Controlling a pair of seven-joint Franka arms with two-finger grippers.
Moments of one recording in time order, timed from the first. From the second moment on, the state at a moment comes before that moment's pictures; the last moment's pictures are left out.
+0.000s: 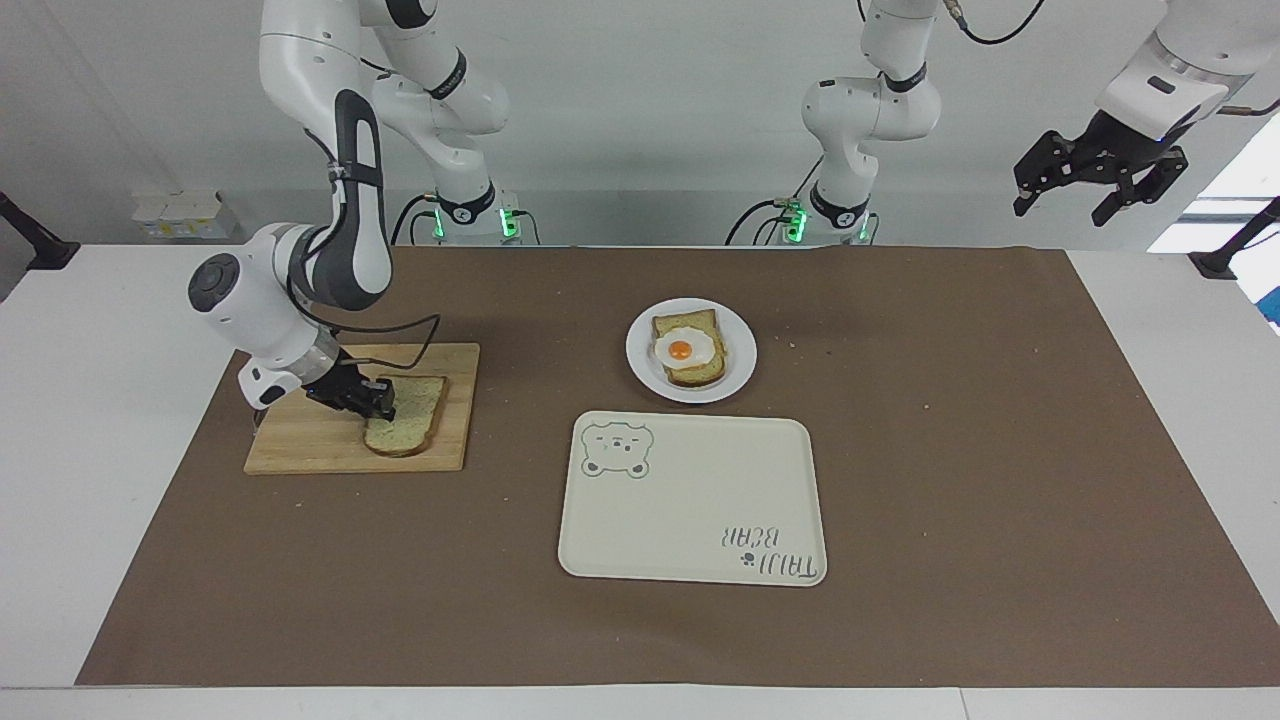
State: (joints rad) left arm -0.13 -0.02 0.16 -1.42 -0.02 1.31 0.24; right arm -0.09 0.25 -0.08 -2.05 0.25 2.18 -0.20
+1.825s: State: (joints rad) left arm -0.13 -0.02 0.16 -1.42 -0.02 1.32 0.23; right arm 0.32 0.11 -0.06 -1.93 0.35 1.89 0.06
